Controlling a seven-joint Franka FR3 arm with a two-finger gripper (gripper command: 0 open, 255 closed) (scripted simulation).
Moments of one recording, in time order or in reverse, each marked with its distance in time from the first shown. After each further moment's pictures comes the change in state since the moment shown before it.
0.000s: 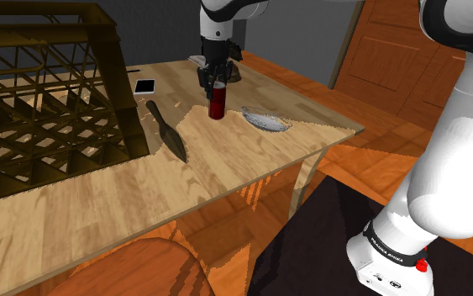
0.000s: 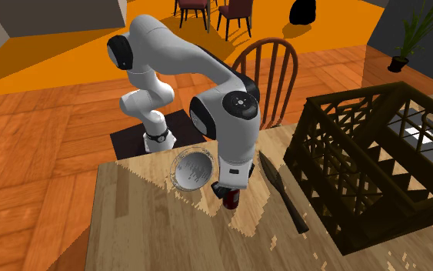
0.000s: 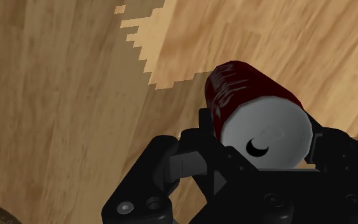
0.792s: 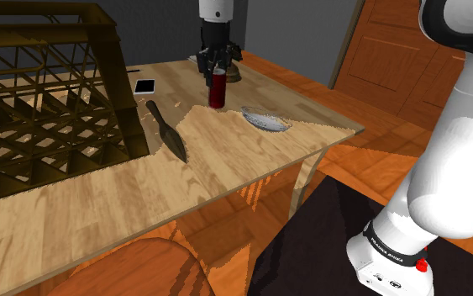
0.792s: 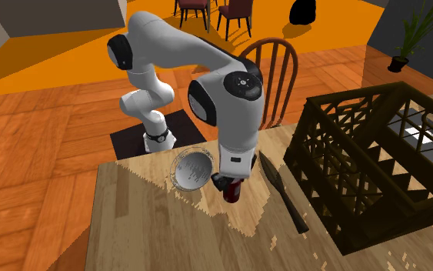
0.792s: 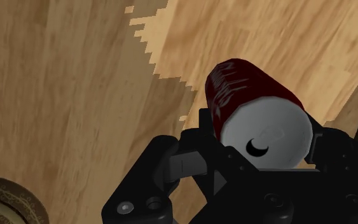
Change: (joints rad) arm 0.002 0.002 0.001 0.111 0.000 -0.109 0.003
